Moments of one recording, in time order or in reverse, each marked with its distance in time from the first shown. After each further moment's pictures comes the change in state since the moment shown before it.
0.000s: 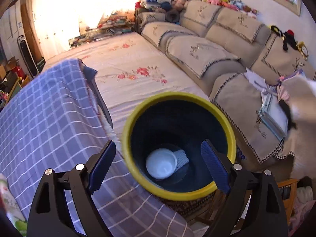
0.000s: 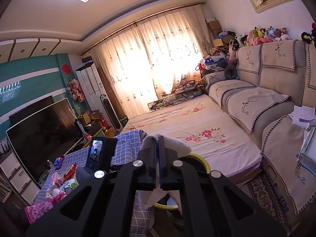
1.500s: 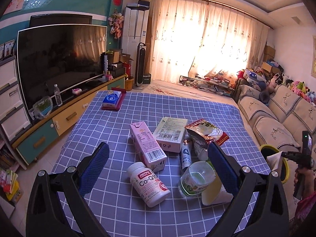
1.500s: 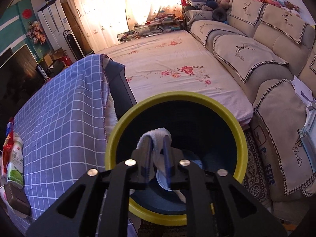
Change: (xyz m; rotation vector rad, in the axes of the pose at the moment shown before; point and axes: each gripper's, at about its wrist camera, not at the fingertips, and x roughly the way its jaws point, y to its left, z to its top) left arm -0.316 0.249 -0.252 -0.521 -0.406 0.532; right arm 0.266 0.008 -0.087 -0.024 0.543 -0.279
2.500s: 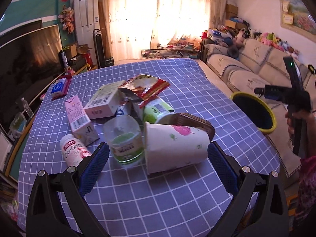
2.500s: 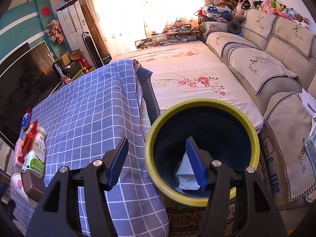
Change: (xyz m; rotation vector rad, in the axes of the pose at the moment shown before) left arm 0.033 -0.115 -0.073 0.290 0.182 -0.180; right arm -0.056 0.041 -0.022 -0.074 -0.087 0.105
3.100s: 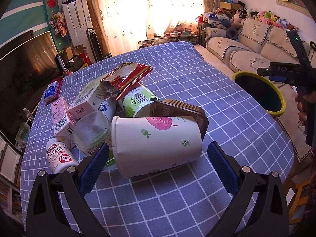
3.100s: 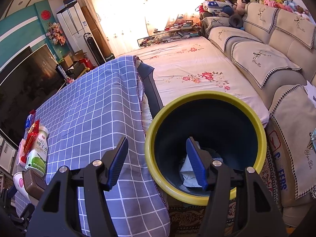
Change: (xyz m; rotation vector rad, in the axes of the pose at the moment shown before) left arm 0.037 -0.030 -0.001 0.099 0.080 0.057; right arm 0.010 -0.010 -0.008 0.032 0.018 0.045
